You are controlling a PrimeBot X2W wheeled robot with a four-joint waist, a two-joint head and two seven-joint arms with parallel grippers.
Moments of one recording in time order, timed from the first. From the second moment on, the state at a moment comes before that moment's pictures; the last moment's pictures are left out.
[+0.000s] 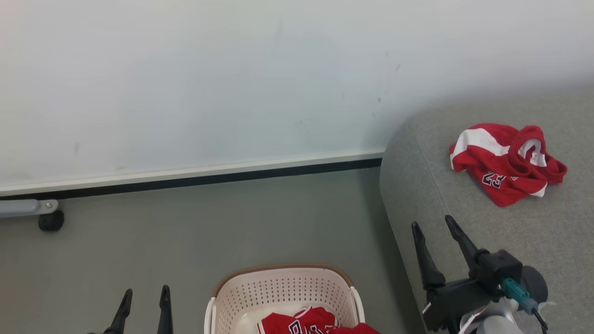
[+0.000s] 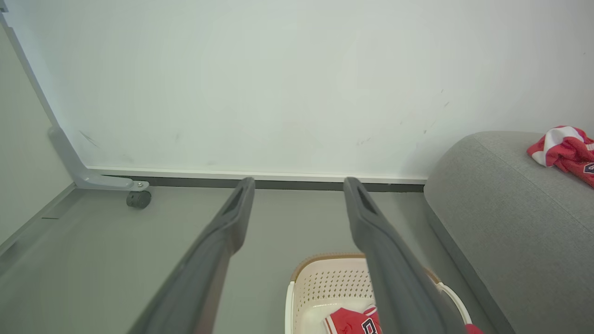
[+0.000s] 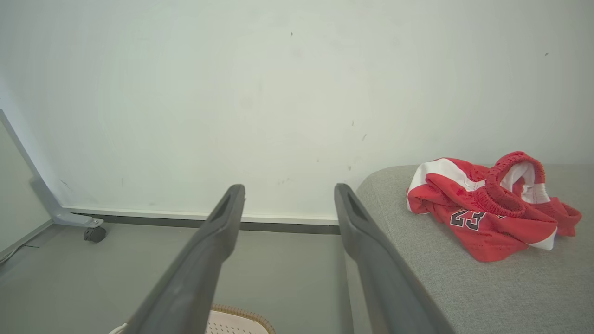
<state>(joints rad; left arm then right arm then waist) 0.09 0.20 -0.20 0.17 -0.43 0.12 -0.25 -0.24 -0.19 0.40 0.34 0.32 -0.07 -0.25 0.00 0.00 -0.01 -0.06</state>
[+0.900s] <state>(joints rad) 0.17 0.18 -0.11 0.04 -0.37 0.12 -0.25 -0.07 -0.21 0.31 0.11 0.30 -0.11 -0.25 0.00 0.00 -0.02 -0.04</state>
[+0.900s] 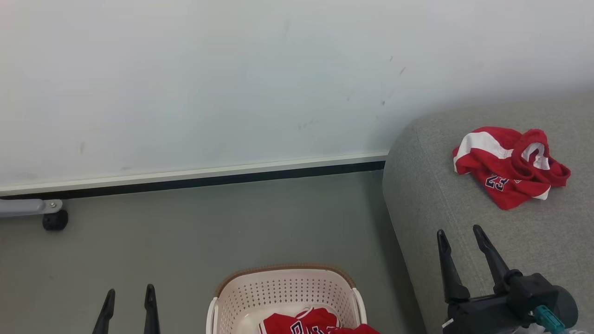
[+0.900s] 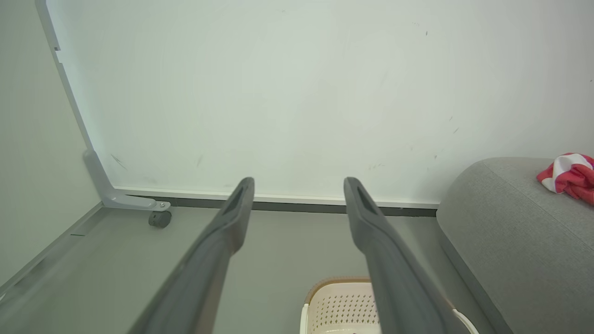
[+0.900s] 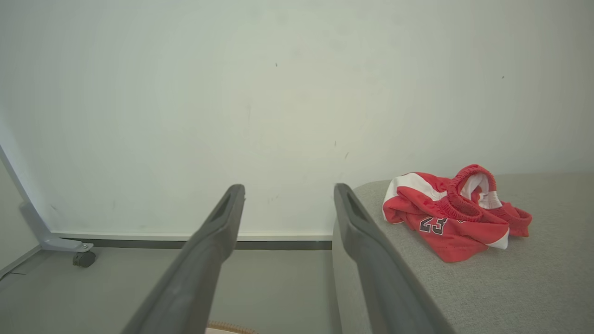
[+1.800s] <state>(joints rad) 0.11 0.17 -0.18 0.05 -0.31 0.10 -0.24 -0.07 -0.22 0.25 0.06 0.28 -0.11 -0.25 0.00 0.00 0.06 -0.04</state>
